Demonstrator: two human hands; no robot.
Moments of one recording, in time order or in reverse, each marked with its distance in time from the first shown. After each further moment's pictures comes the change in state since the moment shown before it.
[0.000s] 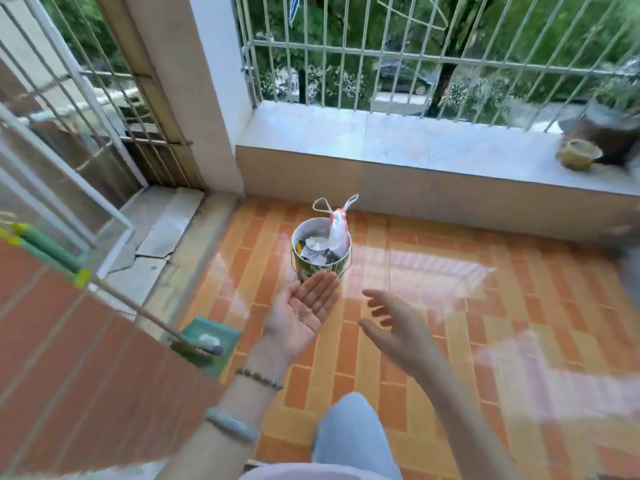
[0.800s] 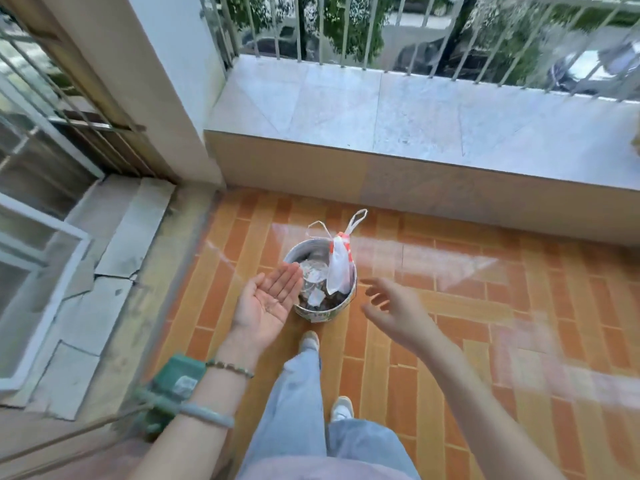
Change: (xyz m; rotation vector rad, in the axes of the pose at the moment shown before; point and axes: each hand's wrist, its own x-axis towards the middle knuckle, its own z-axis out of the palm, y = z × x) left_hand 0.381 0.159 0.064 -0.010 0.198 0.042; right_hand 0.429 0.098 -0.019 -0.083 -0.192 0.091
